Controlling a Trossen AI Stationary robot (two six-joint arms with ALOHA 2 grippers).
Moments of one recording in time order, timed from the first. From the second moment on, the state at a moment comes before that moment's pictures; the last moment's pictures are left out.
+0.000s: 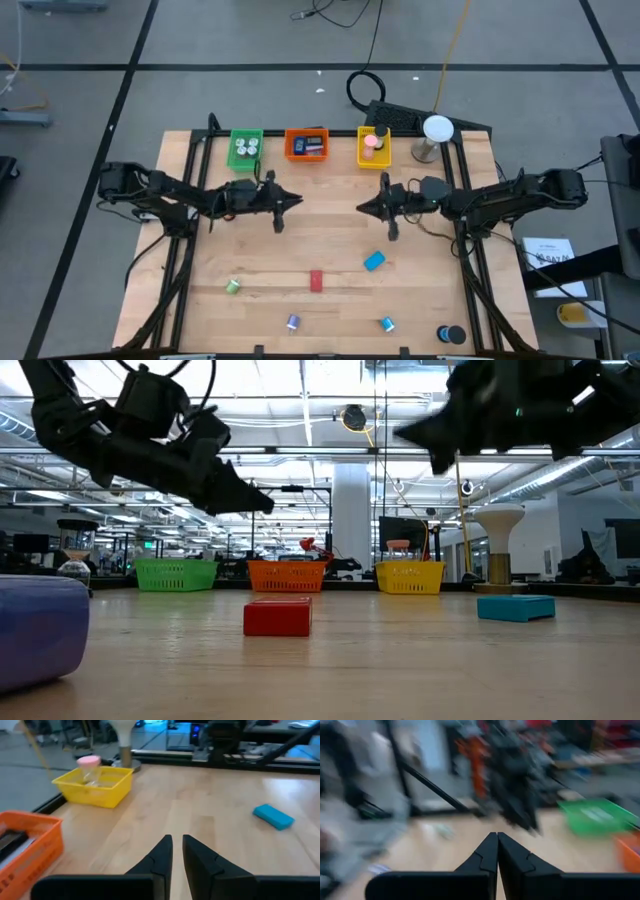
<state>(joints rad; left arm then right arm) 0.13 1.44 0.36 0.87 -0.05 0.01 -0.08 1.16 0.37 0.80 -0.17 0.11</state>
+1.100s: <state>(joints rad) 0.09 1.44 0.36 0.87 -0.05 0.02 0.42 1.18 1.06 -1.06 0.41 0.90</state>
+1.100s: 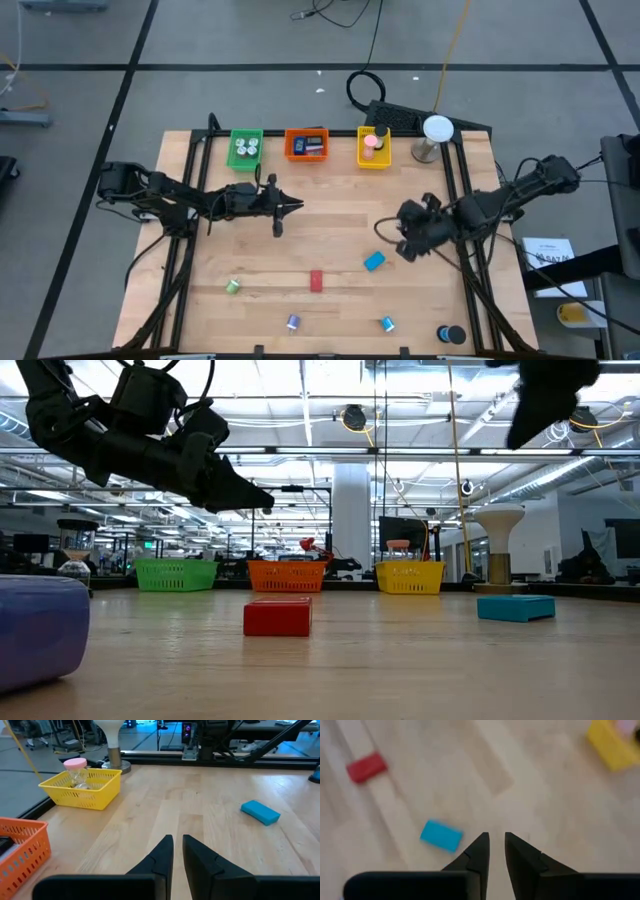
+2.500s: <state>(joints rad) 0.09 1.44 0.36 0.87 -0.05 0.02 1.16 1.55 1.25 -1.05 0.02 2.13</state>
